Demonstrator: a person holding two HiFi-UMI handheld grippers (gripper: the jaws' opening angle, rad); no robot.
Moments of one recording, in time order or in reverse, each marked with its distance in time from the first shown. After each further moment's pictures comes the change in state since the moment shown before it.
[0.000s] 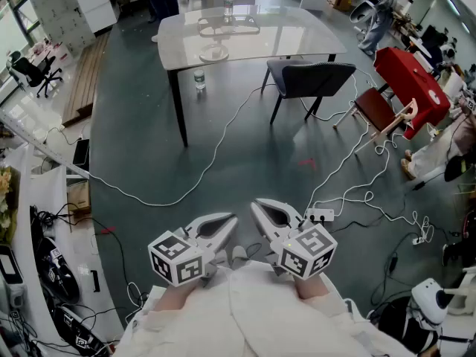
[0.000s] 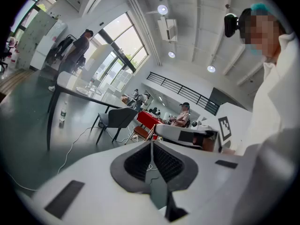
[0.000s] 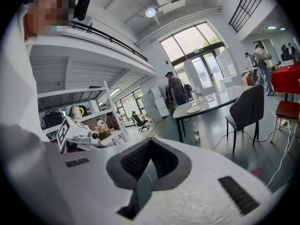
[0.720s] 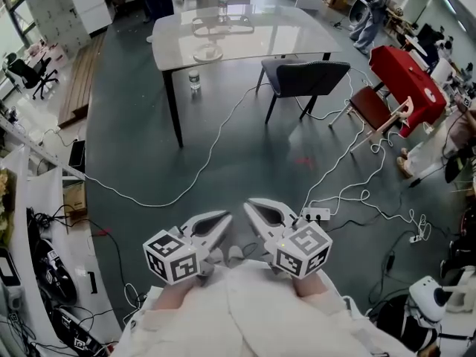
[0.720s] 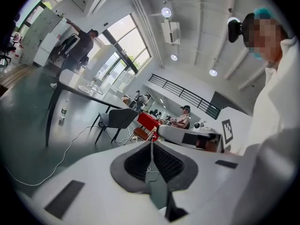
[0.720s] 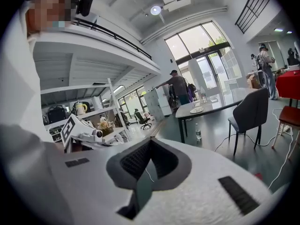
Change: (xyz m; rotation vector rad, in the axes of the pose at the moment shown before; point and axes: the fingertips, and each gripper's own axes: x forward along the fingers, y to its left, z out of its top) left arm 0.008 0.003 0.001 -0.044 -0.024 0.005; right arm -0.001 0.002 0.001 -0.040 0.022 0.038
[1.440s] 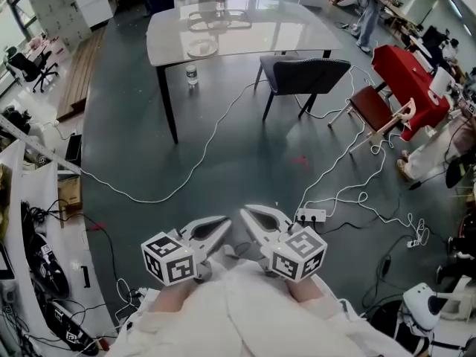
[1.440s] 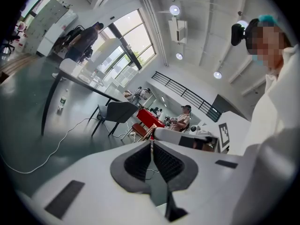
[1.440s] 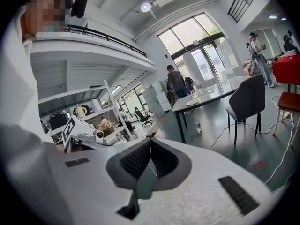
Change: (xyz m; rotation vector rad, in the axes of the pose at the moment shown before) left arm 0.041 -0.010 -0.020 -0.076 0.032 -0.016; right arm -0.016 -0.037 -0.023 0.090 0.042 0.019
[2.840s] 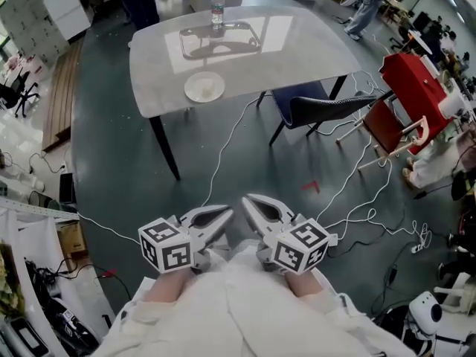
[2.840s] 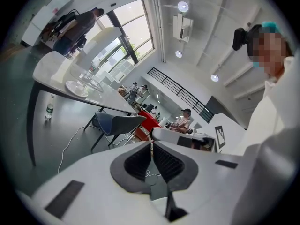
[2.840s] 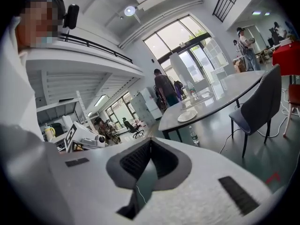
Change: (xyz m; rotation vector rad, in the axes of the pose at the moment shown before) left arm 0.092 0.237 0.229 -0.007 0.077 -0.128; right arm 0.258 -0.159 0.157 0.112 -0.081 -0.096
